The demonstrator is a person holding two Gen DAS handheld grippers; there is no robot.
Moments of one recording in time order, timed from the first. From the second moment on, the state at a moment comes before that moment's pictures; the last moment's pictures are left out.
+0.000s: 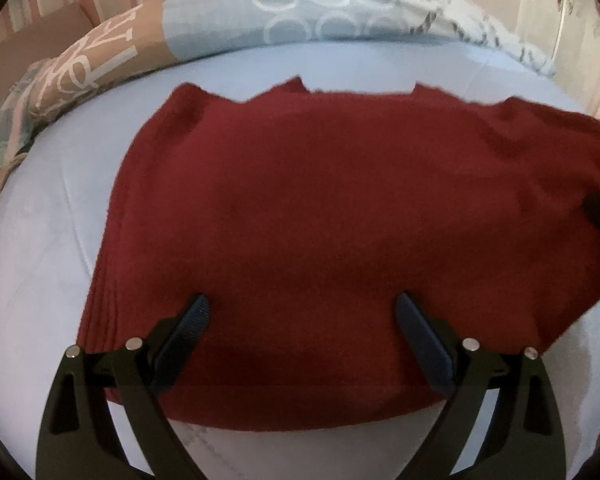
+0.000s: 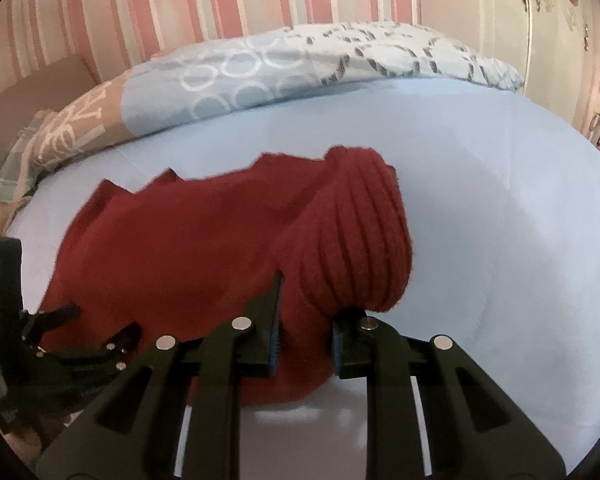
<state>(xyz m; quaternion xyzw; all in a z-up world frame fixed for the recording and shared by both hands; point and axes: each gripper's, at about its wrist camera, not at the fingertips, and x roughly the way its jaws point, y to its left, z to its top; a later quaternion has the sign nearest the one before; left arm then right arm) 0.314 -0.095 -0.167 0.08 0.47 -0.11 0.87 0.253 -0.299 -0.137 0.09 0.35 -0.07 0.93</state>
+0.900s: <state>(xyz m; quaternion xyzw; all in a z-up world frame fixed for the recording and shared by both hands) 0.337 0.098 -0.111 0.09 0.42 -0.03 0.90 0.300 -0.077 -0.152 -0.02 0.44 0.11 0.89</state>
